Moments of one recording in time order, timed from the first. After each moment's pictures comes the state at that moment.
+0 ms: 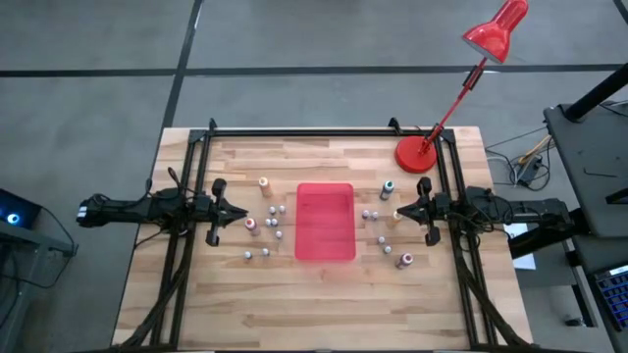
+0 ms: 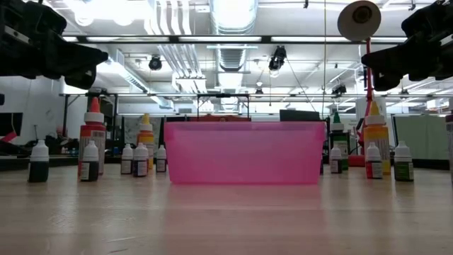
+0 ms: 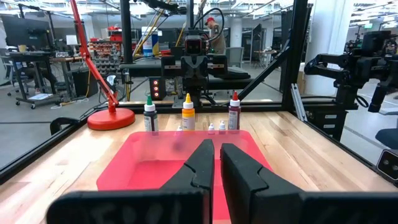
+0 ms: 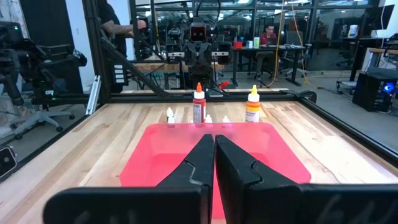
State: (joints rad) left arm -0.06 0.00 0.01 0.02 -0.02 0.00; right arm 0.03 0.00 0.01 0.01 0.00 0.05
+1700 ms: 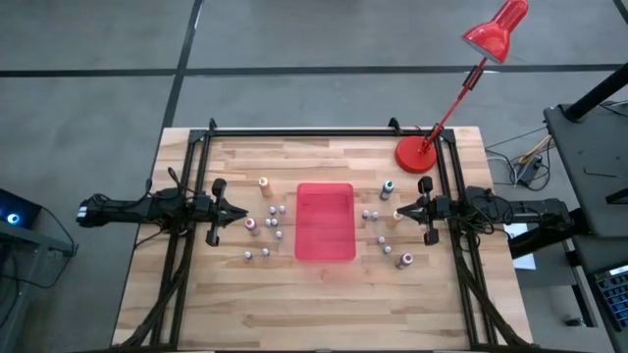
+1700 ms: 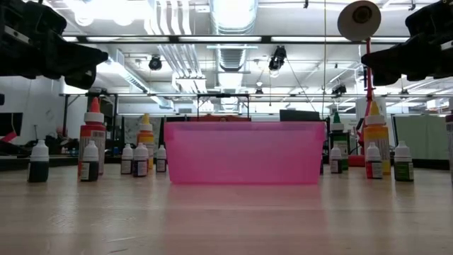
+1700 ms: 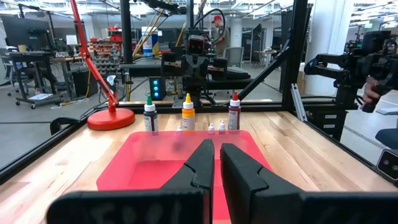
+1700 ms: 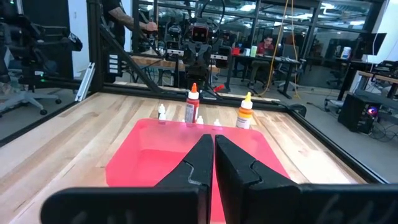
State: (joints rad) left arm -0.06 0.00 0.01 0.02 -0.02 0.00; right arm 0.03 0.00 0.01 0.01 0.00 -0.08
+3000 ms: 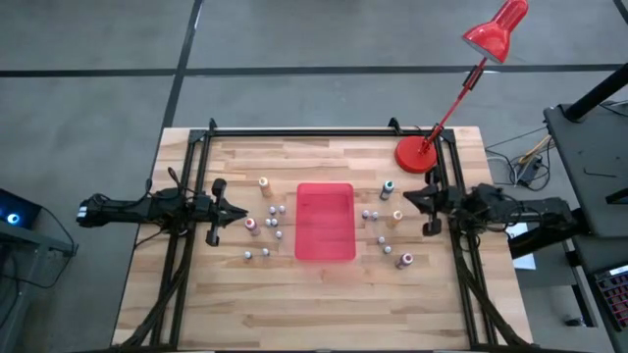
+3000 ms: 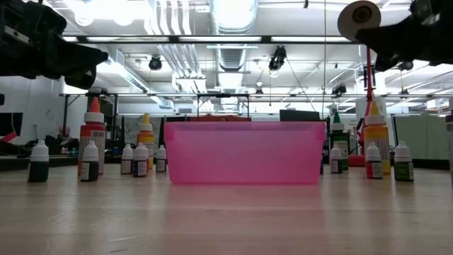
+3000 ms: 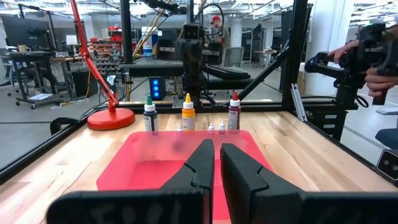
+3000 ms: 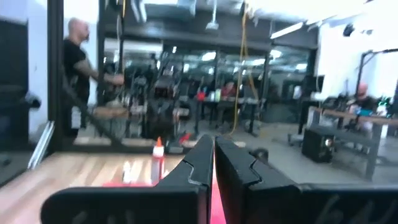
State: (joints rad) left arm -0.06 0.00 0.01 0.02 -0.02 0.00; right arm 0.03 0.05 0.01 0.31 0.15 -0.08
